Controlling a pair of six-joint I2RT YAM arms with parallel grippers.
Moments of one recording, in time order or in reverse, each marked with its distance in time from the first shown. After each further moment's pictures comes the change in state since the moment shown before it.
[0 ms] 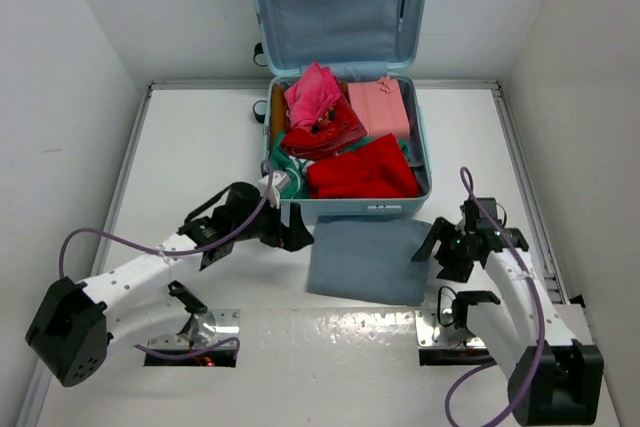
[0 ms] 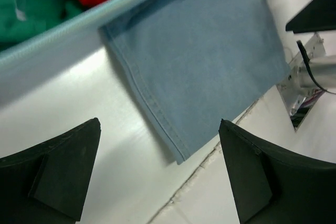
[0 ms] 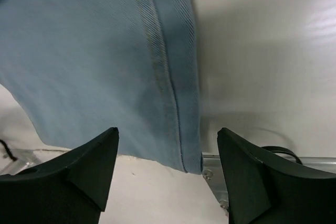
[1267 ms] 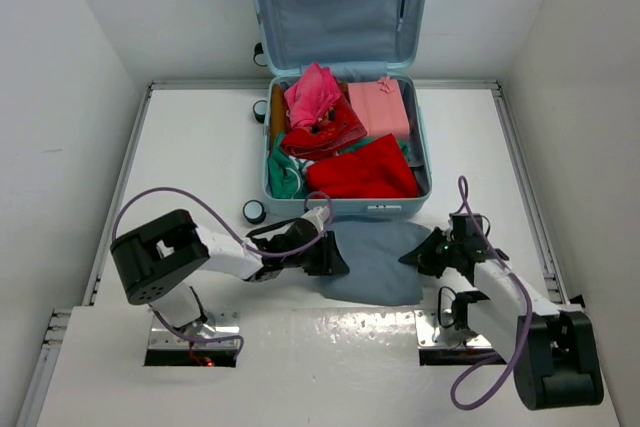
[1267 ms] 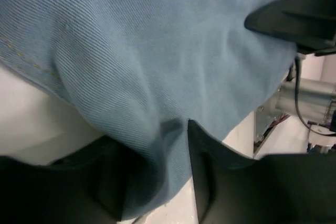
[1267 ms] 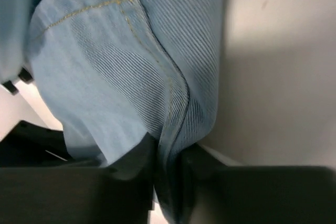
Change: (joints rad) left arm -0.363 0.589 -0.069 0.623 -0.183 -0.592; right arm 0.019 0.115 -0.335 0.635 -0.198 0.310
